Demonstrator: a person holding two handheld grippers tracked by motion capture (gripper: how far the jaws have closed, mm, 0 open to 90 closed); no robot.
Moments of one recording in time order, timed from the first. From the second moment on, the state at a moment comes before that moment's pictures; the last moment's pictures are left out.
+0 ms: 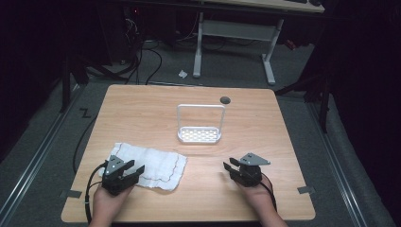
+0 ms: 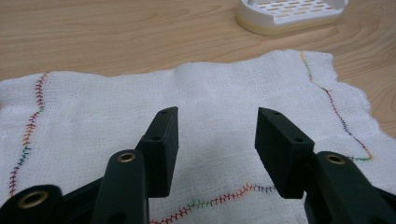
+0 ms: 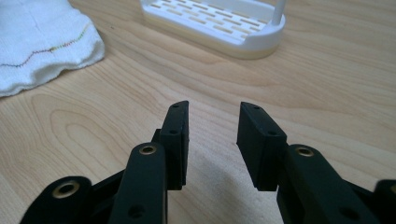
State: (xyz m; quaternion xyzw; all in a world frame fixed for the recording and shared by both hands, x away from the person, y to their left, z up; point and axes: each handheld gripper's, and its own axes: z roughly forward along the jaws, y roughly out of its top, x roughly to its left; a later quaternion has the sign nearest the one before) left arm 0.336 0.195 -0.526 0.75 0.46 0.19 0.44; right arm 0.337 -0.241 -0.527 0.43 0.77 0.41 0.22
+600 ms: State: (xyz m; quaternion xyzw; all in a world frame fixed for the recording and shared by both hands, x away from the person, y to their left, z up) left arm 0.334 0.201 -0.521 0.73 0.47 0.16 0.46; right arm 0.332 -0.227 -0.529 0.41 0.79 0.41 0.20
